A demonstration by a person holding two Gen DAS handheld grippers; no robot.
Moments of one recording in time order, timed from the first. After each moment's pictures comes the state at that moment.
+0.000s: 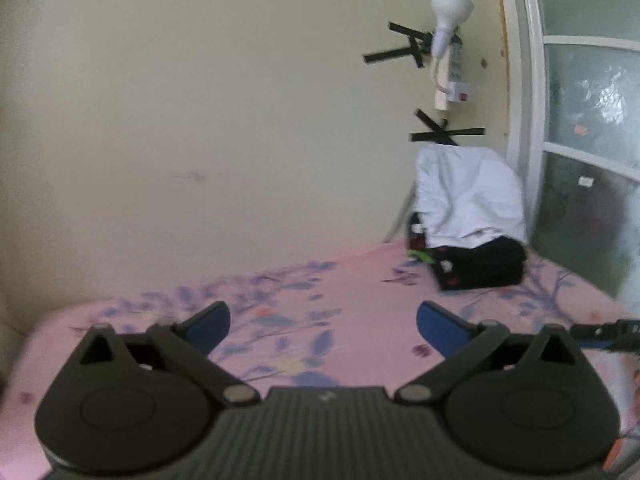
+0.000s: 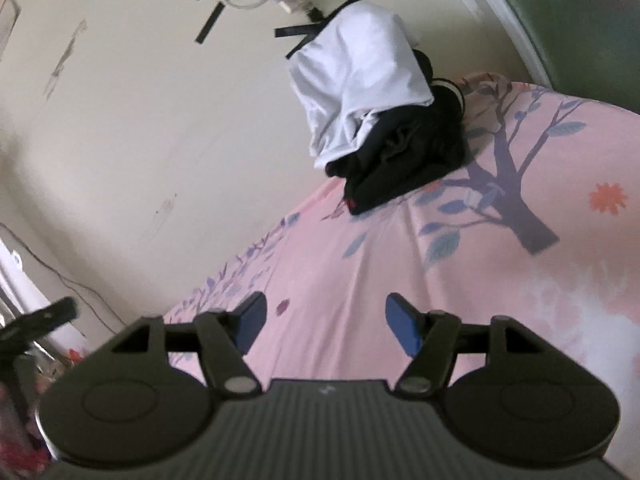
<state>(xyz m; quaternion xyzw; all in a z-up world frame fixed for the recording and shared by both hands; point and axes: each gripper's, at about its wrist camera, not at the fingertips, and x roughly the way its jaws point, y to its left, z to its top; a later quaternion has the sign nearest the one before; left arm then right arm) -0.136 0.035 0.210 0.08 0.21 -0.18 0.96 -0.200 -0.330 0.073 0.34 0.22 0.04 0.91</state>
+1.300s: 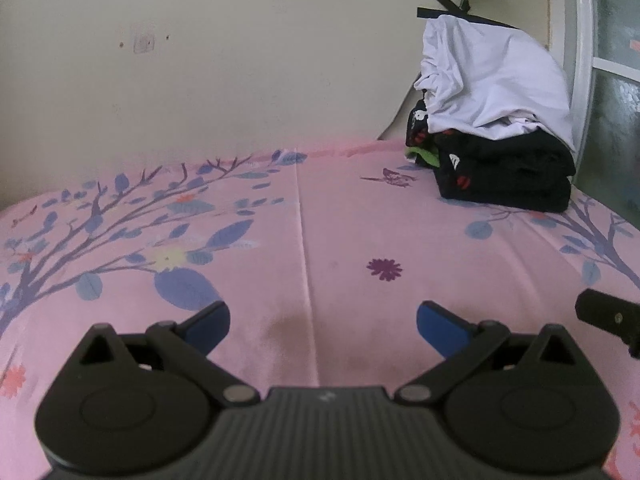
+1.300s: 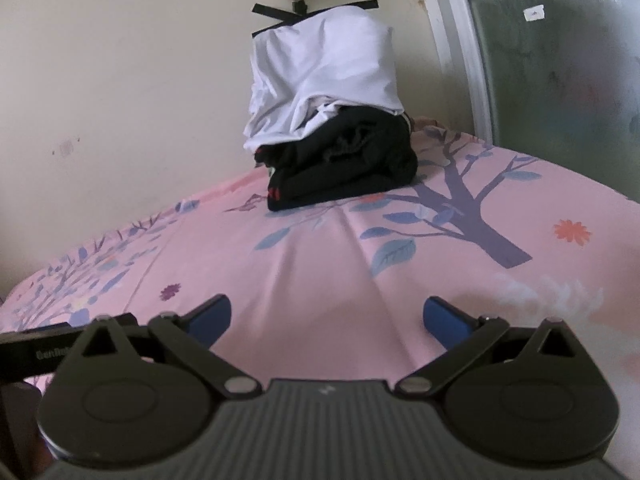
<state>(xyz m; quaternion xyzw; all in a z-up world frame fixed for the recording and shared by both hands) -0.085 -0.087 0.053 0.05 0.29 -0.13 0.95 -0.154 -0.272 0.046 0.18 0.23 -0.14 0.94</state>
